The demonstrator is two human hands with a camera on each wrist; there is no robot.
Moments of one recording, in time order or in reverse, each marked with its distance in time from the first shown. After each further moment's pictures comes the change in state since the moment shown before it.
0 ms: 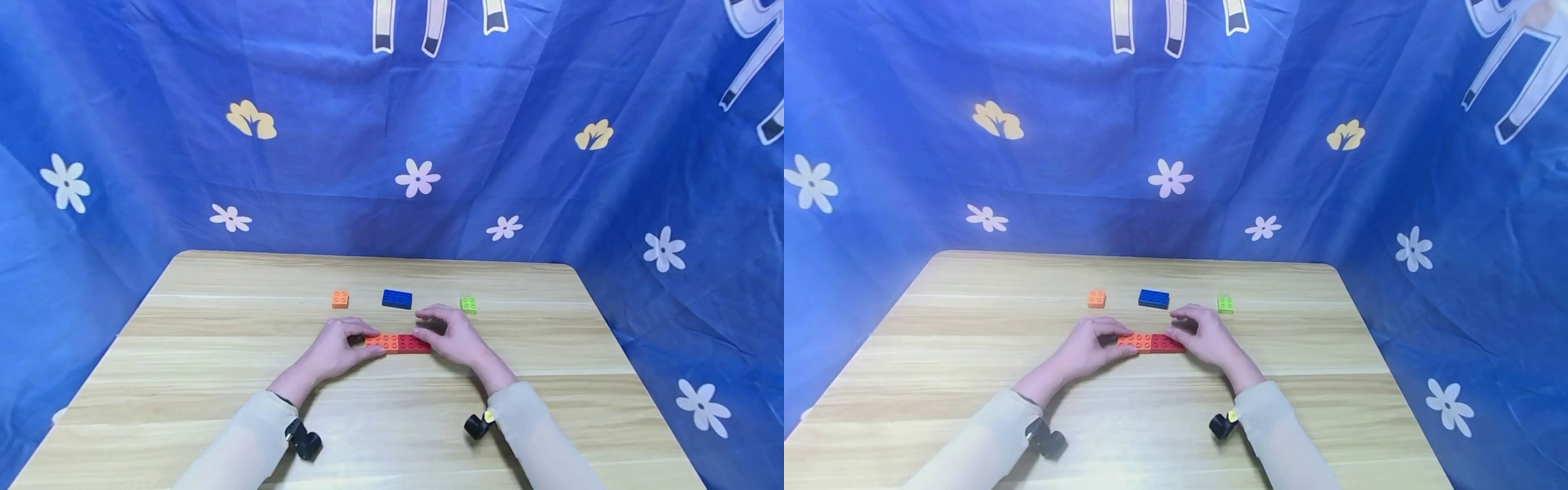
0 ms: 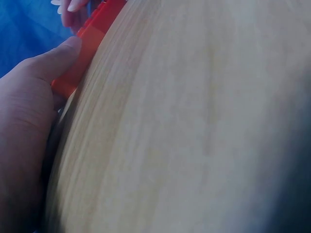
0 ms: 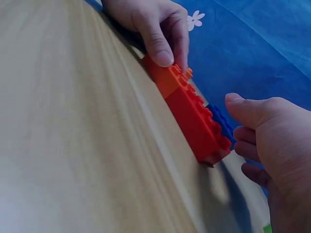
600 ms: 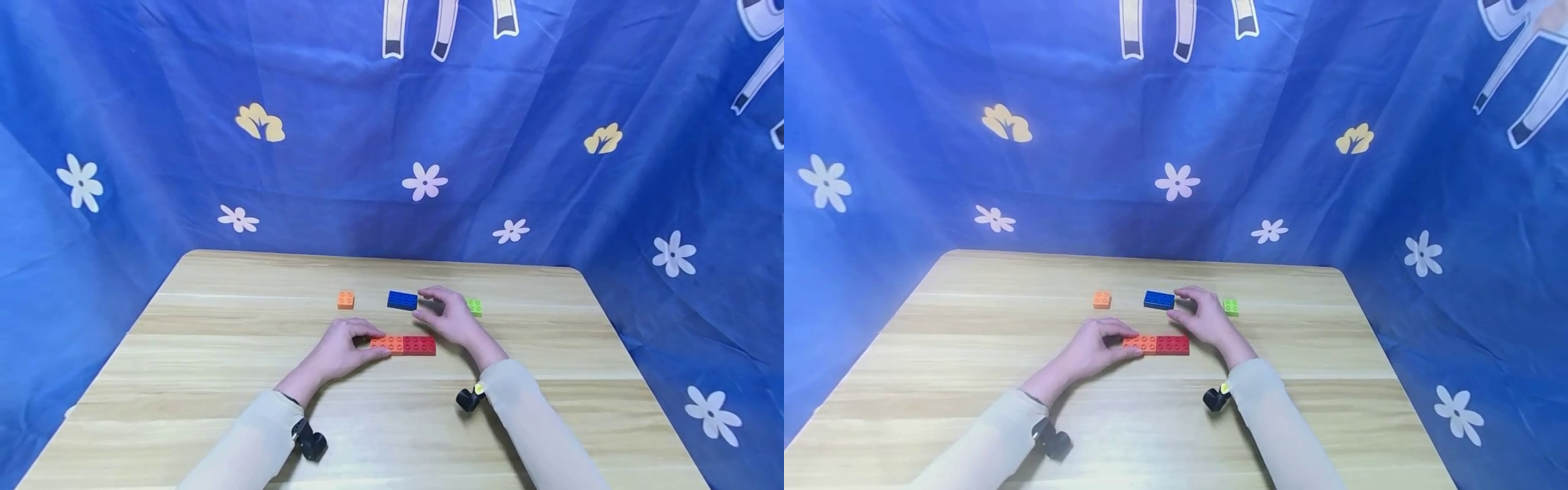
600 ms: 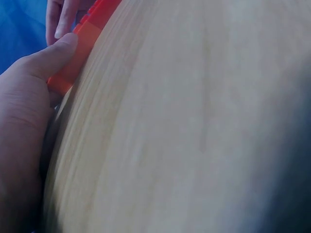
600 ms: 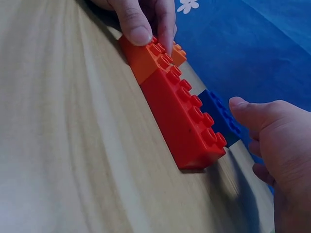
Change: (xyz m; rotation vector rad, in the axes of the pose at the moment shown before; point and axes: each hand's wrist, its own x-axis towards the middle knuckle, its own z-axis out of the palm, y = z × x) left_hand 0.000 0.002 -0.005 -0.018 -0.002 -0.012; right_hand 0.042 0.009 0.003 -0.029 0.058 0.055
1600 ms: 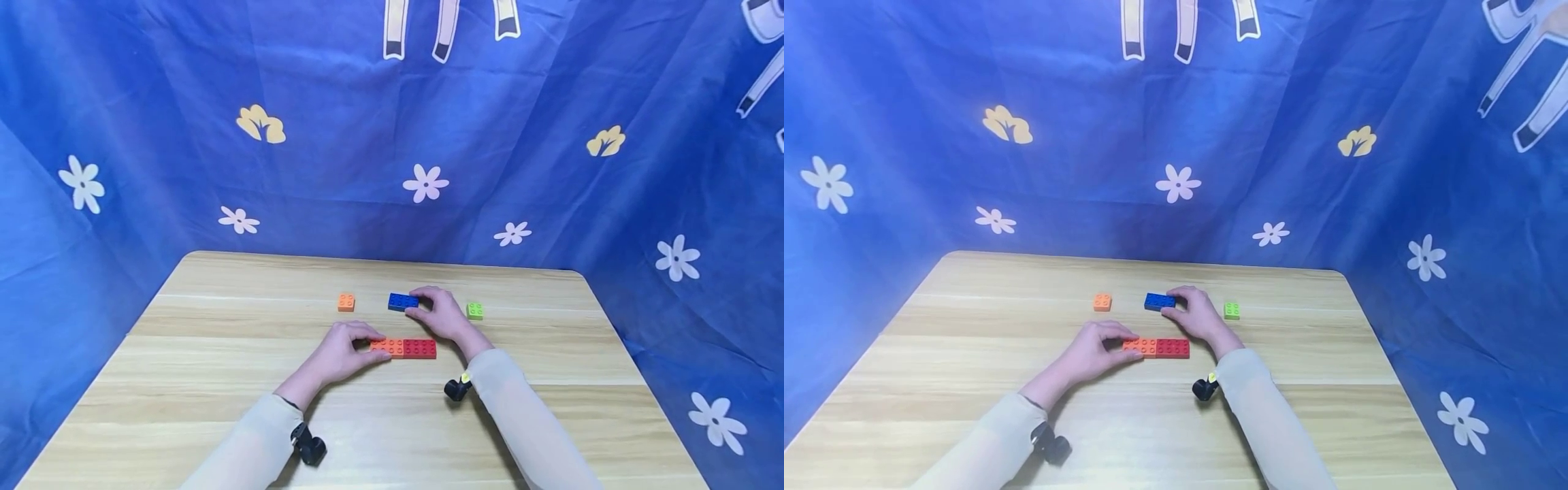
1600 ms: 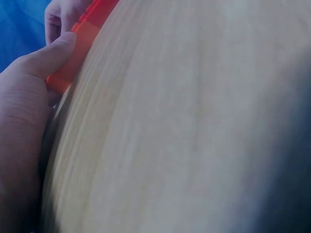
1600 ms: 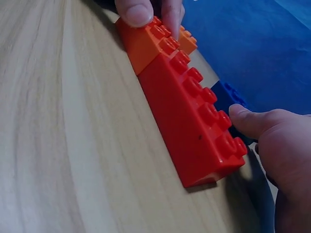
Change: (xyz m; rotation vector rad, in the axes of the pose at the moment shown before) left_hand -0.001 -0.001 0.003 -0.008 0.030 0.046; right_hand 0.026 0.010 0.016 -0.056 -0.052 0.044
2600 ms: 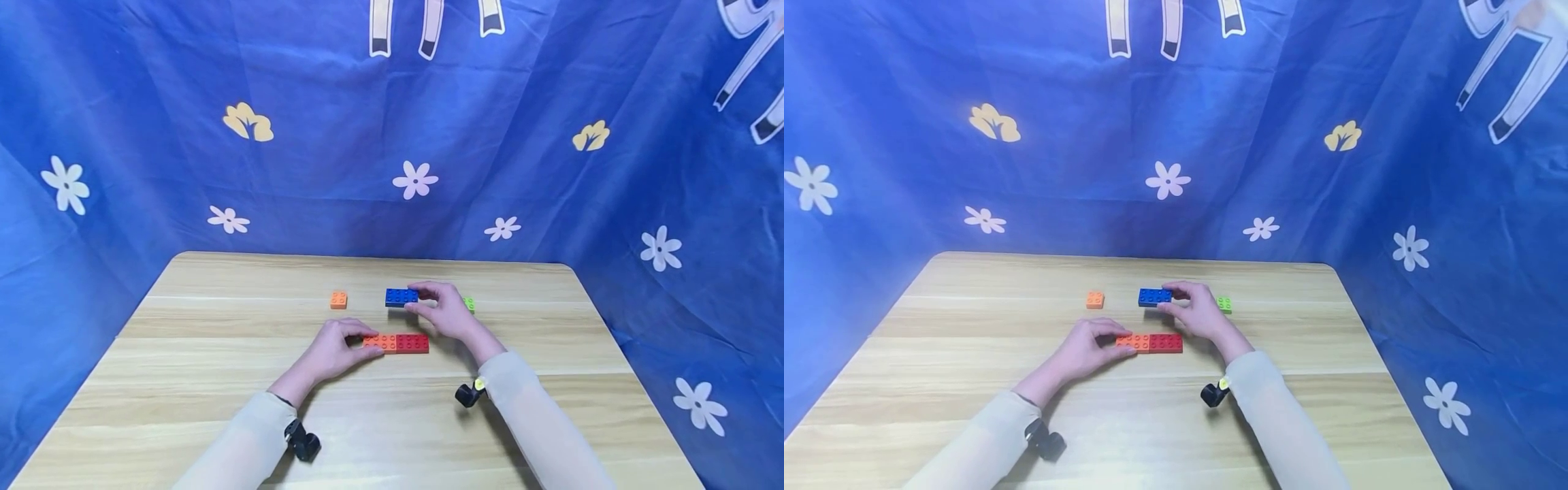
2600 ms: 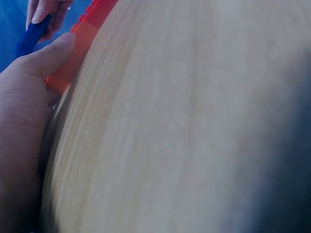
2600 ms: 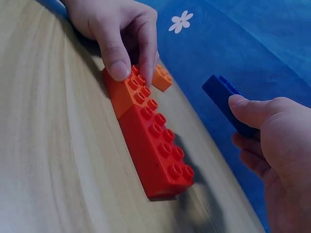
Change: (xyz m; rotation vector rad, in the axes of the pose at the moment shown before) left_hand 0.002 -0.002 0.000 0.005 -0.026 -0.044; right_hand -0.026 -0.029 -0.032 0.187 0.001 -0.008
